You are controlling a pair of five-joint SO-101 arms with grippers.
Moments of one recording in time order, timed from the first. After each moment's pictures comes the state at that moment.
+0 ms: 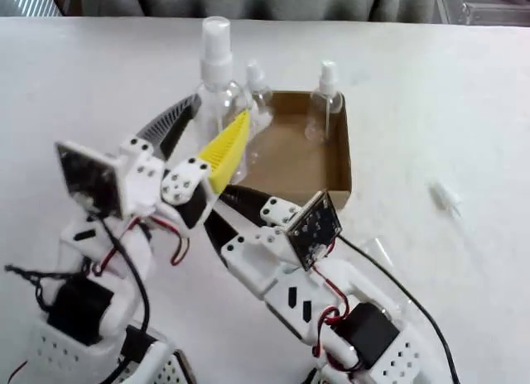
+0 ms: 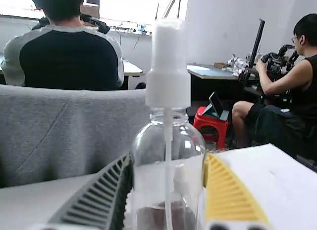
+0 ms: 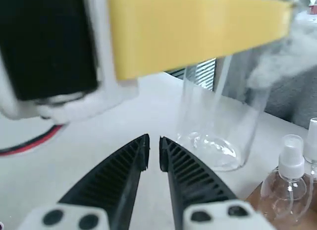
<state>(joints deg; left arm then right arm) 20.2 -71.4 45.0 33.3 8.1 -49.6 -79.0 63.4 27.9 -0.4</state>
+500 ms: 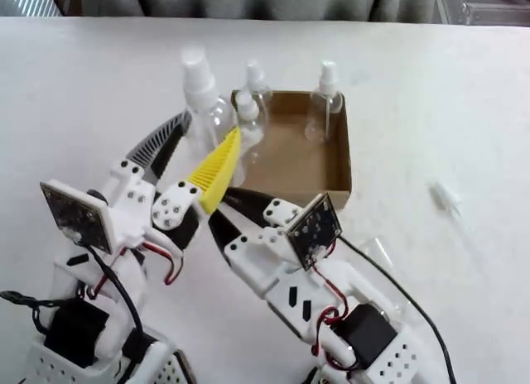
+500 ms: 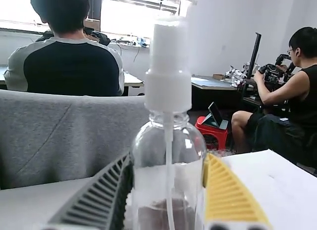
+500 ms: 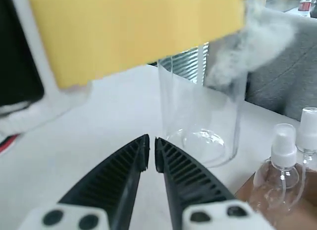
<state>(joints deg) 20.2 -79.8 52.5 33.3 8.1 -46.6 -80.0 67.8 27.7 -0.3</state>
